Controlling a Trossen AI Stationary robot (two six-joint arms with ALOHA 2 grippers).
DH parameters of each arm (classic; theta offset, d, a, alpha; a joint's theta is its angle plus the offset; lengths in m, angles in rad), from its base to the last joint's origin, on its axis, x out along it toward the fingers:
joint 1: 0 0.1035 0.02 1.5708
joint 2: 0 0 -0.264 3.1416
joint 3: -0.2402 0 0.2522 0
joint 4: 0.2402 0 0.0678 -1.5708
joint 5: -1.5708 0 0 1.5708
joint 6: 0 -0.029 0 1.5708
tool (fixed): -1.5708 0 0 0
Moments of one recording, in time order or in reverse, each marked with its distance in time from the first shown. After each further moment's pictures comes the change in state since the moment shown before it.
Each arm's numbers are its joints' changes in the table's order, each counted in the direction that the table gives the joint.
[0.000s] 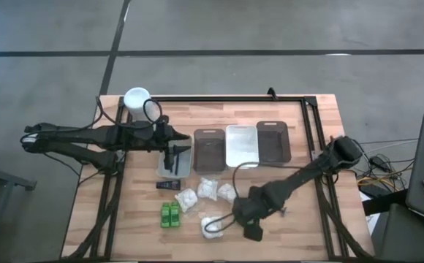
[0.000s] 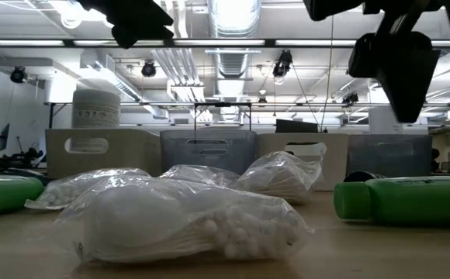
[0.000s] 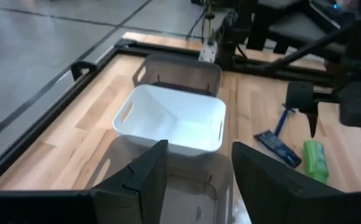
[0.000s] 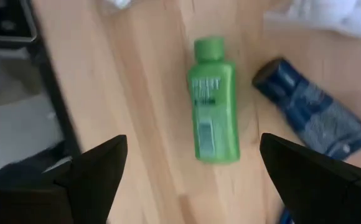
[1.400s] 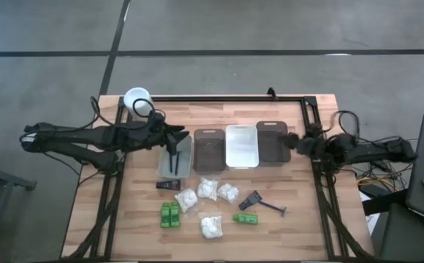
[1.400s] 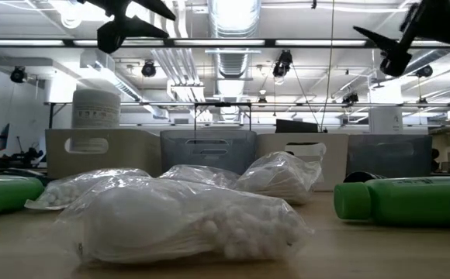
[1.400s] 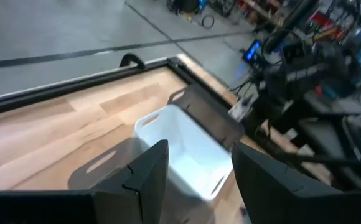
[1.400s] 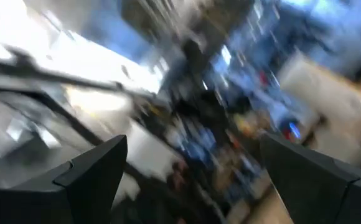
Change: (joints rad) left arm -0.023 0.020 -0.009 -0.044 -0.269 0.526; right arm -0.436 1.549 1.309 -1.420 0.316 -0.199
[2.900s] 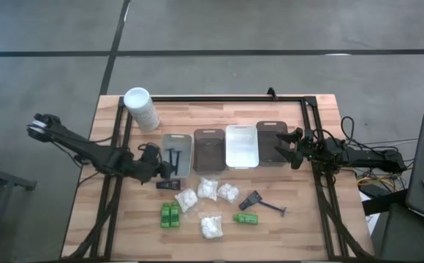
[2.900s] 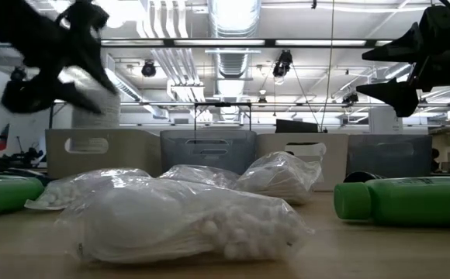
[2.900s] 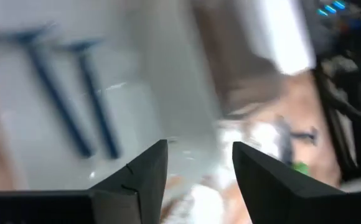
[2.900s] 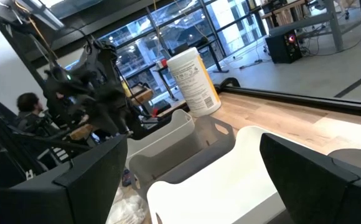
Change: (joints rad) left arm -0.356 0.006 0.275 0.218 -0.071 0.803; right arm -0.089 0.301 0.099 0.506 0.092 0.518
